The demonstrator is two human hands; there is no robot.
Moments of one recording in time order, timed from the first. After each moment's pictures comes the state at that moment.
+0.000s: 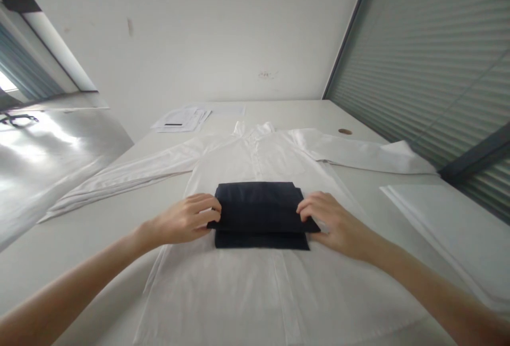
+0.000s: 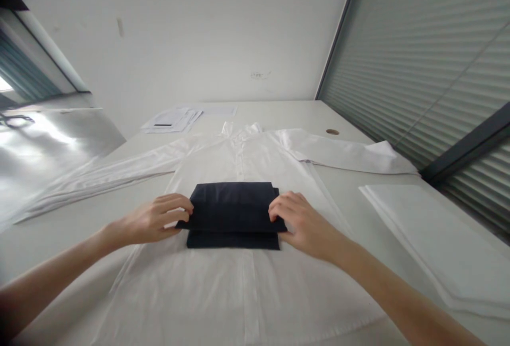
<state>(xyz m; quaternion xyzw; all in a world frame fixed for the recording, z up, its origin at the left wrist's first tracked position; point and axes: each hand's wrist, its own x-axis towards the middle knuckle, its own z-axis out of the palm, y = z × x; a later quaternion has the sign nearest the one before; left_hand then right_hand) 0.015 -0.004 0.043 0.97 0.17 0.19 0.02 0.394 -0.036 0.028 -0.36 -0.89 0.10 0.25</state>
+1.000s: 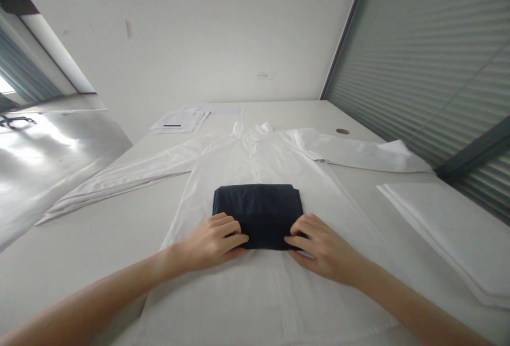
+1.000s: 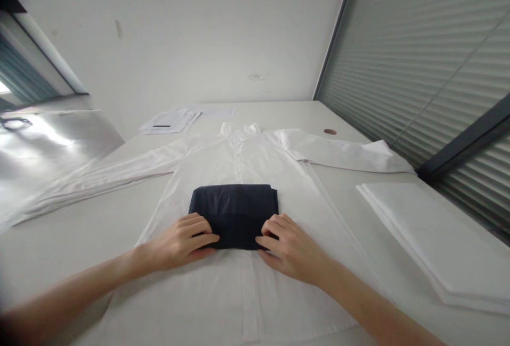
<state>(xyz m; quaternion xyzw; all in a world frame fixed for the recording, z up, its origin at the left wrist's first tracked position) 0.067 -0.034 0.002 0.96 0.16 0.23 -0.01 0.374 -0.066 -0.007 -0.30 -0.92 0.00 0.24</state>
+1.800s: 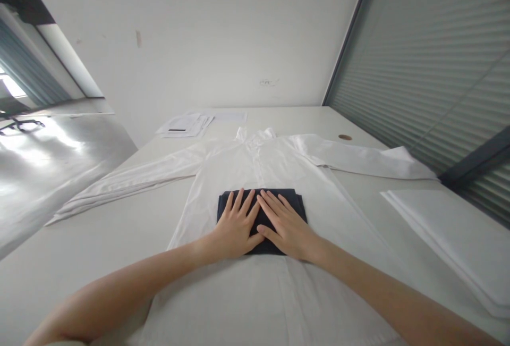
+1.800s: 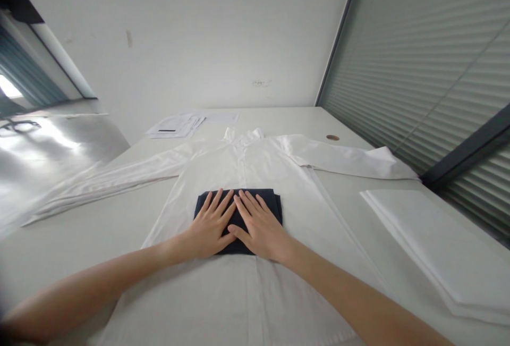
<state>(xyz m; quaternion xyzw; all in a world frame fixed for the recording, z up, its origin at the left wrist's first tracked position) 0.110 -0.016 -0.025 0.90 0.40 0.14 -0.05 0.313 -0.020 -0.021 -0.43 -0.89 0.07 0.15</state>
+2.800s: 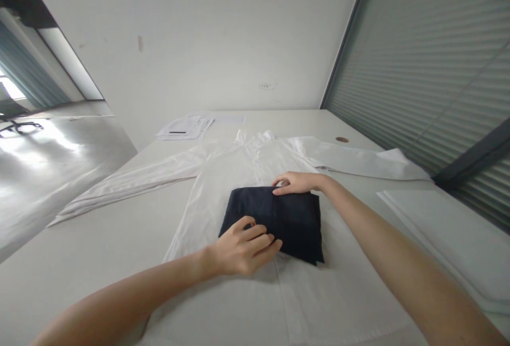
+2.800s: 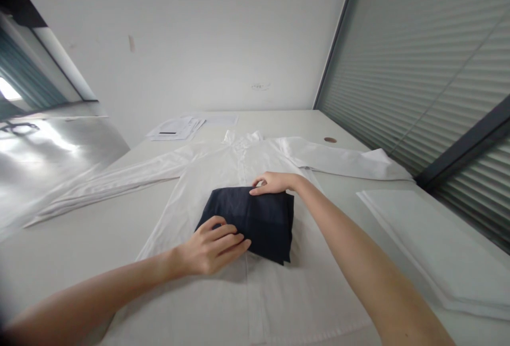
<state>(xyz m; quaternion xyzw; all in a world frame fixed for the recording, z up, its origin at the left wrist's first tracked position) 0.112 -0.040 0.000 0.93 0.09 0.30 -0.19 0.363 0.096 0.043 -0.45 -0.81 0.36 0.02</state>
